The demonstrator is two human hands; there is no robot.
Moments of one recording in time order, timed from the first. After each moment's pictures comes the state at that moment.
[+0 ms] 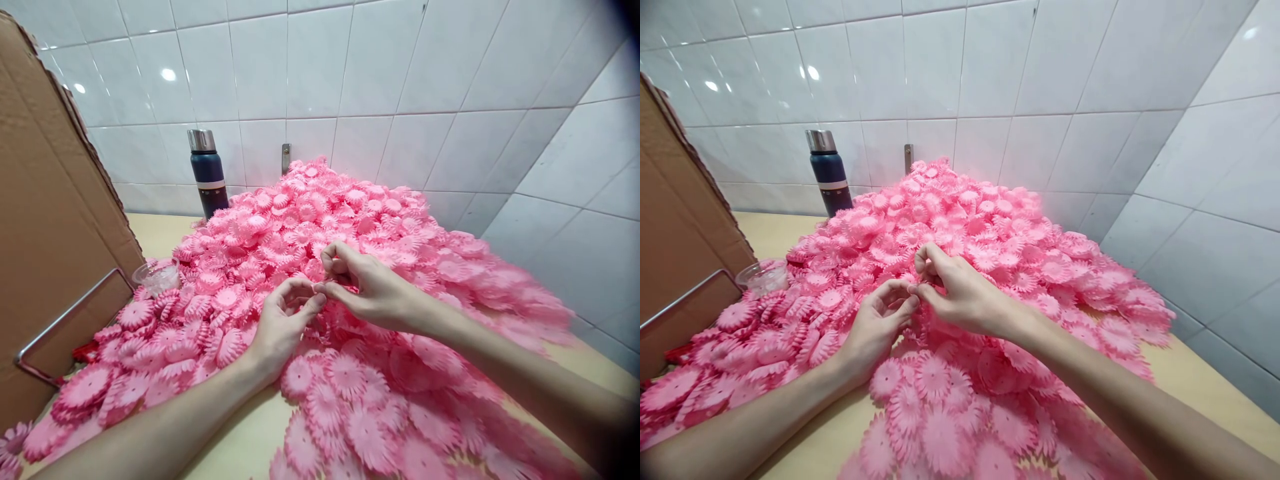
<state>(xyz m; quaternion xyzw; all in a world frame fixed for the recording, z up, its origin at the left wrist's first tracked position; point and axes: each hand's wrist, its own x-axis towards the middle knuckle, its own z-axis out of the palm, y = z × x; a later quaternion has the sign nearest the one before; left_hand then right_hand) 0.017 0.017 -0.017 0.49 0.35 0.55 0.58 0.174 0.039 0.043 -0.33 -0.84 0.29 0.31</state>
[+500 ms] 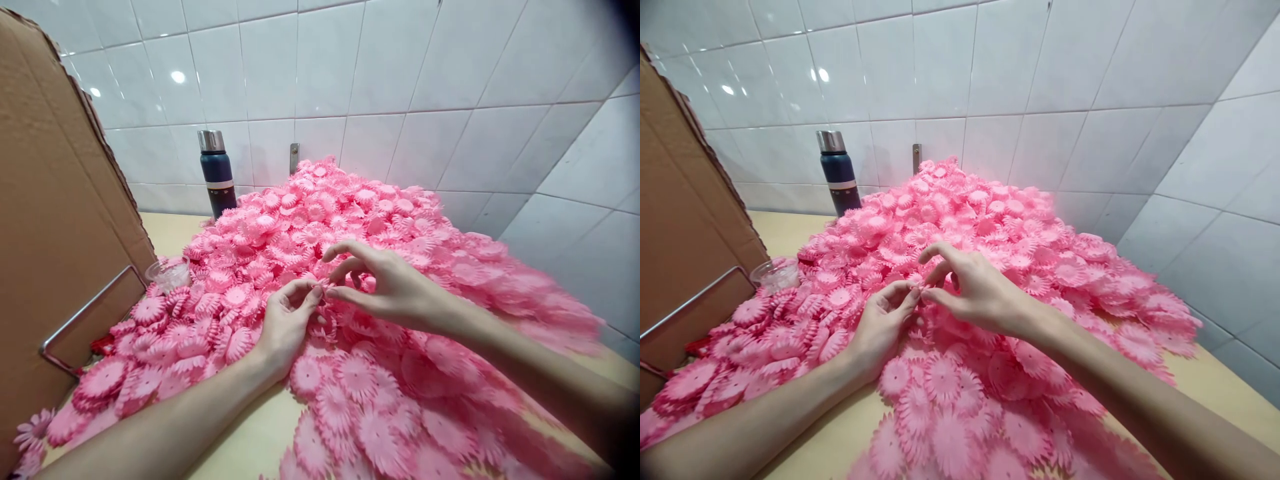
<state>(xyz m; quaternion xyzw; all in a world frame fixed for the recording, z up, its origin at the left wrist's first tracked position) 0.016 0.020 -0.018 0.46 0.36 0.58 0.57 0.178 0.038 0.054 -0.36 -0.86 0.23 0.28</state>
